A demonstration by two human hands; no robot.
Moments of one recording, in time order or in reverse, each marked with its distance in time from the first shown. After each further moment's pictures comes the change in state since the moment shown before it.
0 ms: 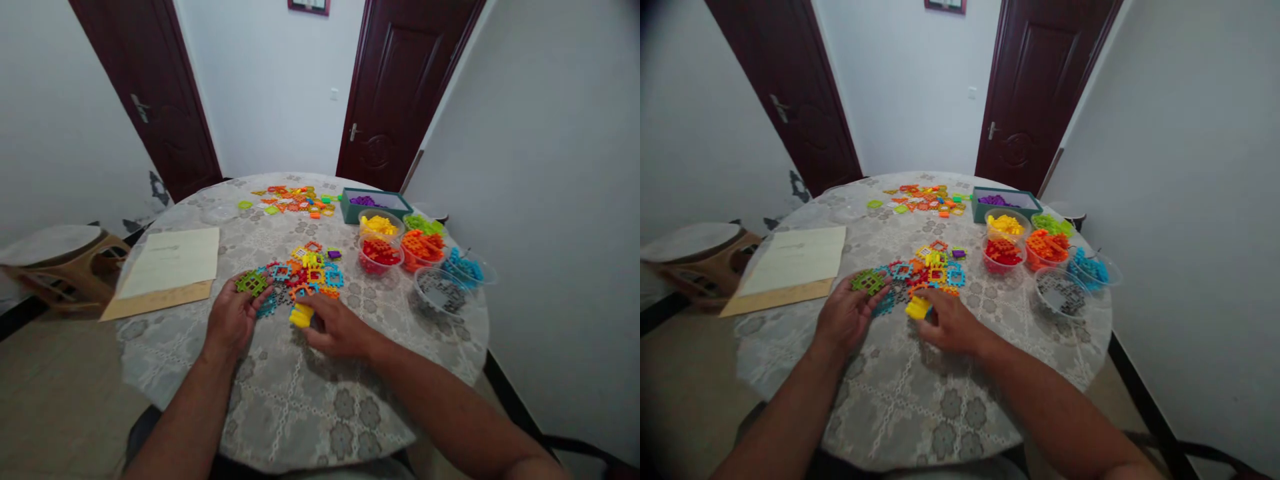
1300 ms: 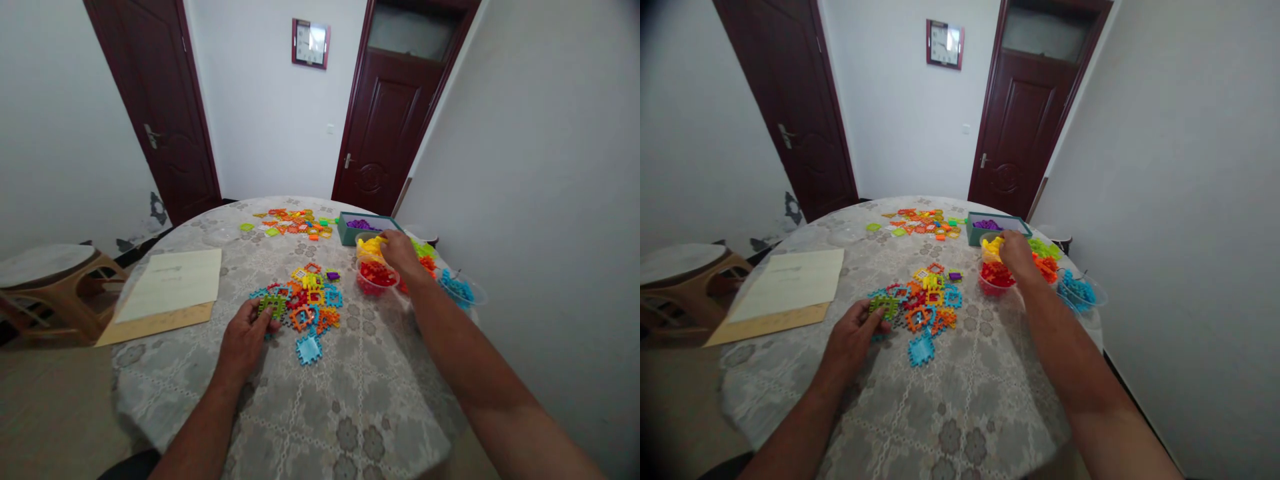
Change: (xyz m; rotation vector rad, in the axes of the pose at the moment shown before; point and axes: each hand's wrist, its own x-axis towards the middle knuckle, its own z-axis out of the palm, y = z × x) left_hand -0.011 0.004 -0.001 0.692 -0.063 0.134; right_hand 0.061 0.086 -0.198 -0.660 0.526 0.529
